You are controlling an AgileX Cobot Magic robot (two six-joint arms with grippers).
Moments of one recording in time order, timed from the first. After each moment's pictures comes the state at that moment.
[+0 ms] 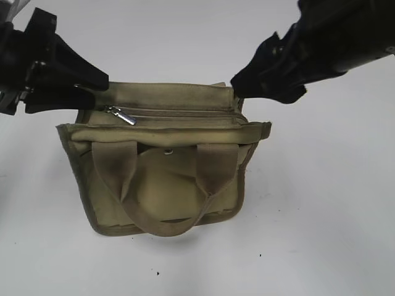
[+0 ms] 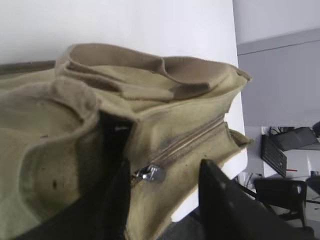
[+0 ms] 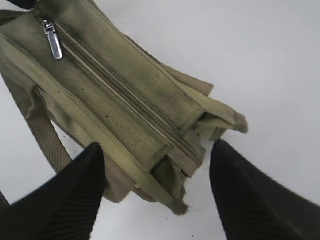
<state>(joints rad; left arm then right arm) -0.15 1.45 -0.96 -1.04 0.92 0.42 0.54 1.32 -1.06 0.29 0.61 -0.55</state>
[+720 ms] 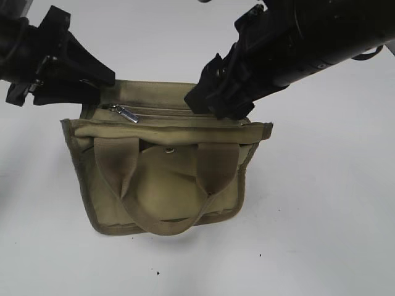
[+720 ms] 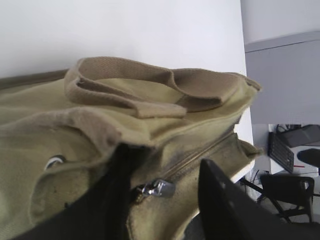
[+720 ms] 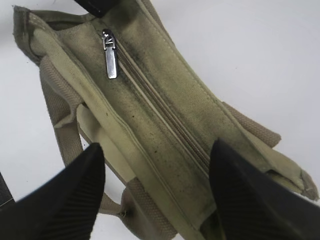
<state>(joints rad) -0.17 1.53 -1.05 -1.00 0.93 0.41 0.65 1.44 -1.11 0.29 0.55 -0.60</state>
